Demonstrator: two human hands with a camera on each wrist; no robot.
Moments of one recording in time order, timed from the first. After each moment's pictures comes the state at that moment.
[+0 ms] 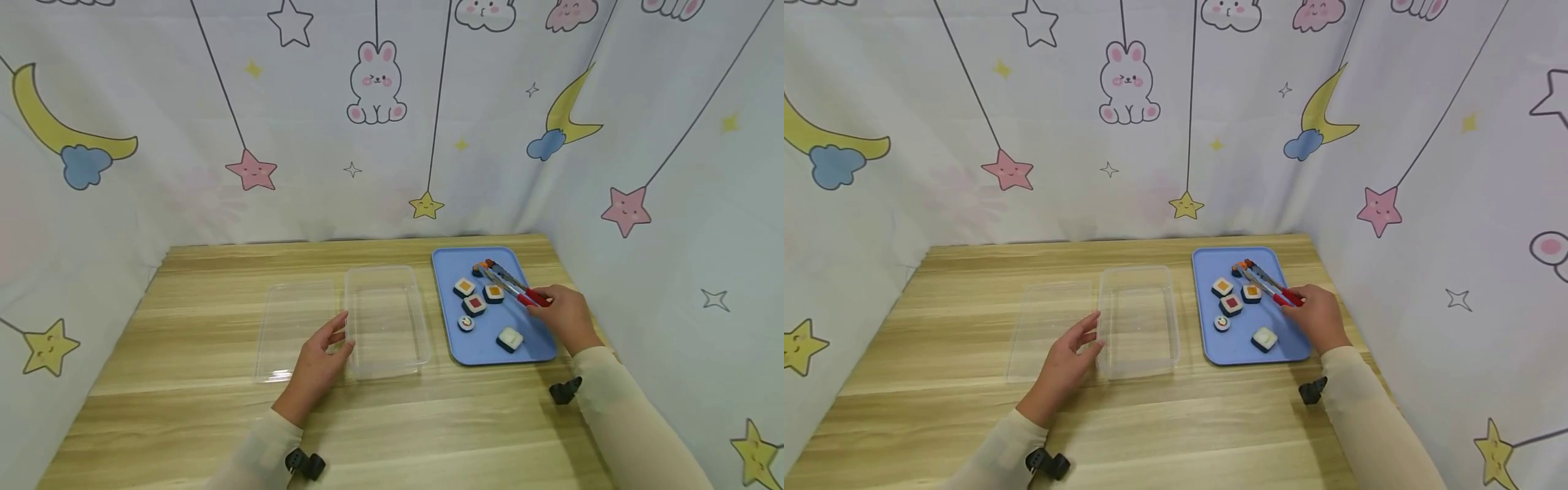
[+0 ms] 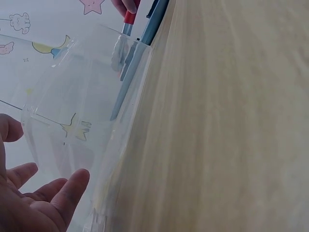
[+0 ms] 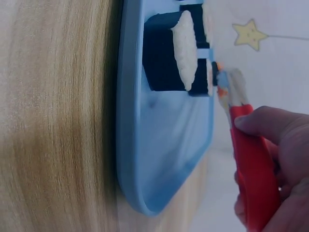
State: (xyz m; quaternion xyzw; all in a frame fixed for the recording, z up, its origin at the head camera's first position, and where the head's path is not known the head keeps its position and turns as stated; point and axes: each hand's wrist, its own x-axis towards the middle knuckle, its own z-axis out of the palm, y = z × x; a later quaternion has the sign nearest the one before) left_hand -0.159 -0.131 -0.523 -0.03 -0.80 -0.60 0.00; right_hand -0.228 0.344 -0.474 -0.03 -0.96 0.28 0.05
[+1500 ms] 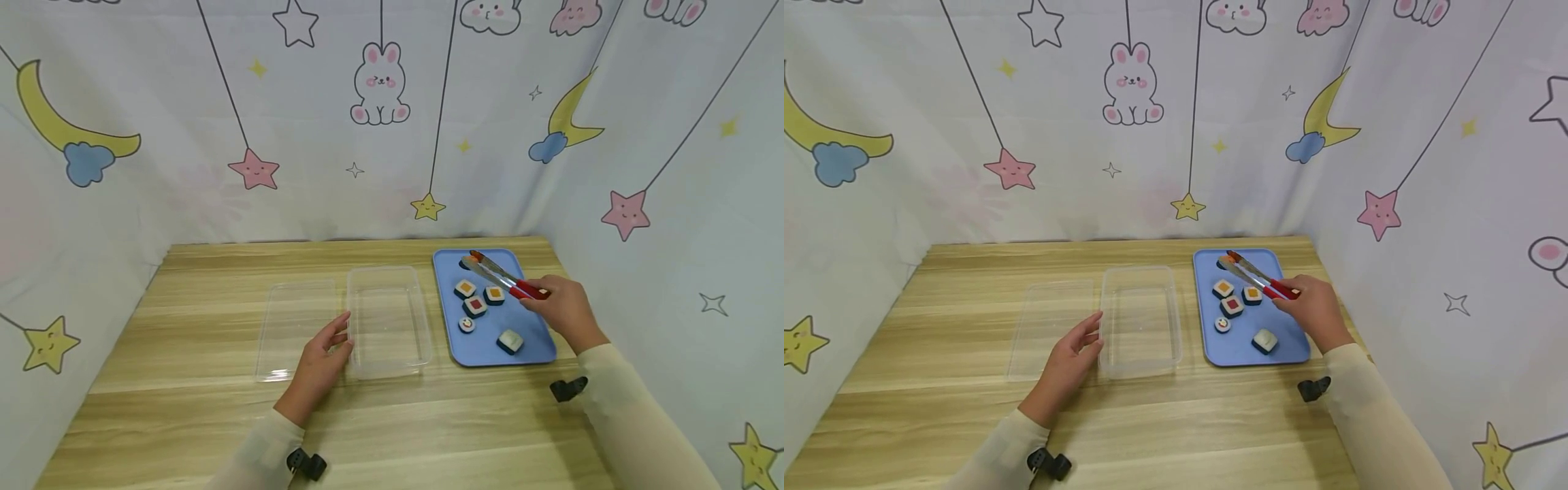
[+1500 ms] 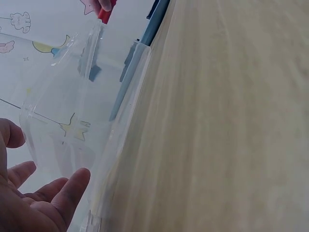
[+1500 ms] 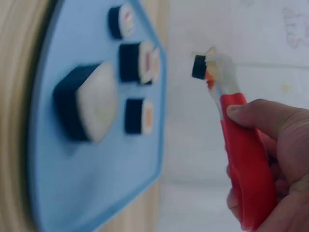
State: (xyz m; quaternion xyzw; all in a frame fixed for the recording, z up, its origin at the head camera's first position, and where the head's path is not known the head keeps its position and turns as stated) left_hand -0.157 -0.131 -0.523 -0.03 -0.79 -0.61 -0.01; right_hand -0.225 0.321 -0.432 0.01 -0.96 0.28 0.03
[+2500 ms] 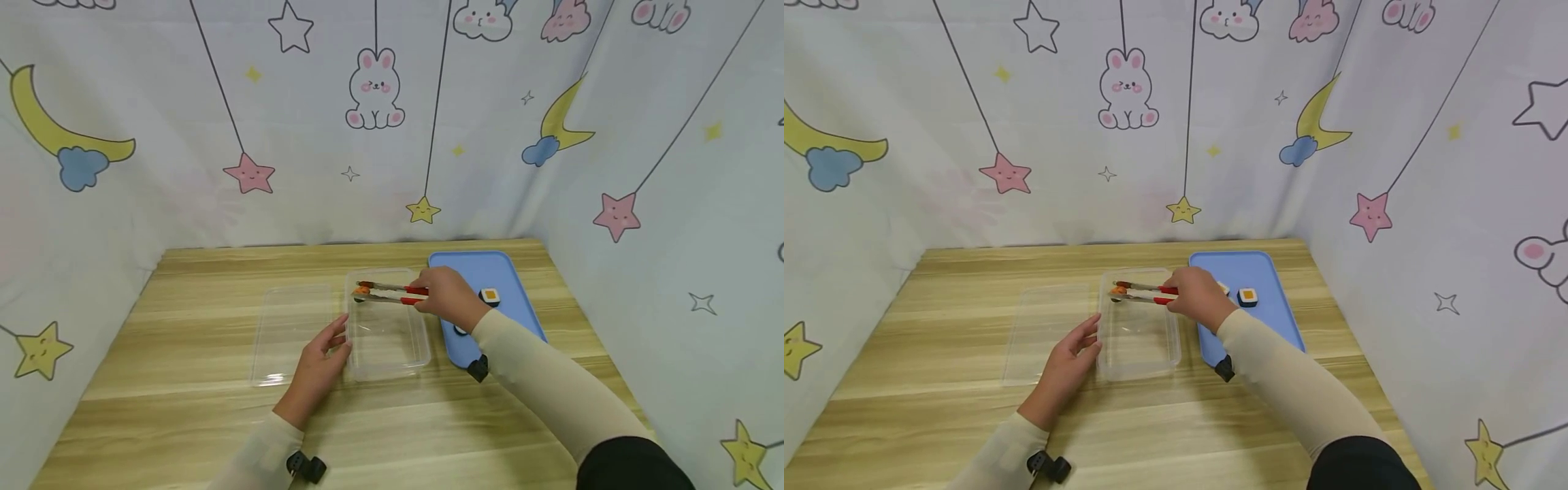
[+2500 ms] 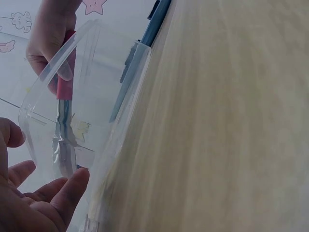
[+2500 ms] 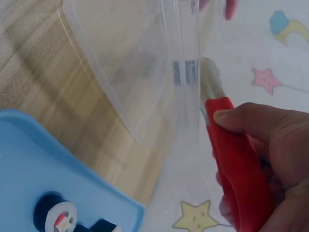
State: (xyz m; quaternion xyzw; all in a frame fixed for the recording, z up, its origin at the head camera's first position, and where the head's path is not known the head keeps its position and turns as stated) left_hand -0.160 -0.127 -0.525 -0.02 -0.79 -0.62 0.00; right_hand -0.258 0.141 -0.423 0.21 -0.96 0.17 -0.05
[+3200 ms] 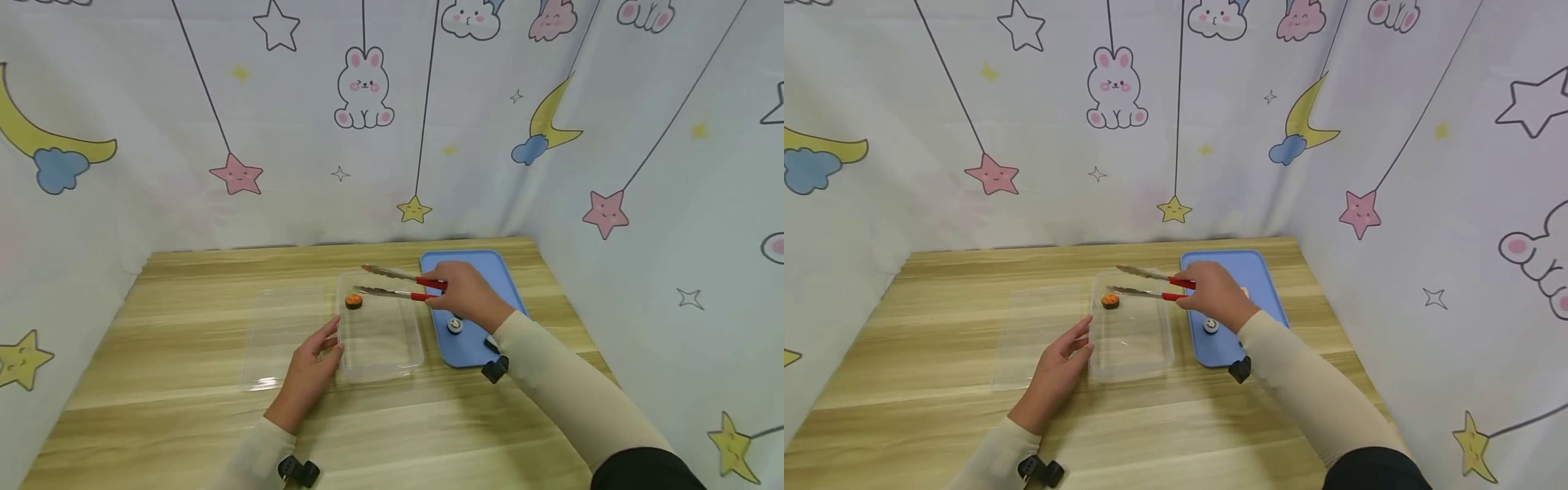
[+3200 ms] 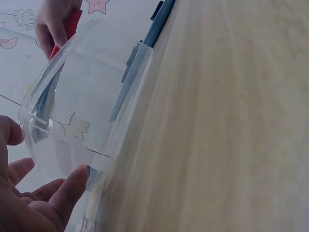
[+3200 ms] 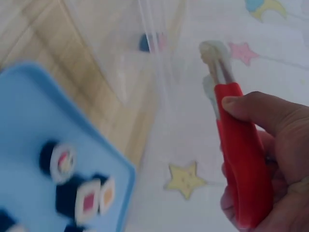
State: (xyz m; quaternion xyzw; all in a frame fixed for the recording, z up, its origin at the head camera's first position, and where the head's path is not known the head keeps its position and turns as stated) left_hand -0.162 -0.125 -0.529 -0.02 -0.80 -0.61 0.00; right_hand -0.250 0.186 -0.406 0.18 -0.96 0.23 -0.05
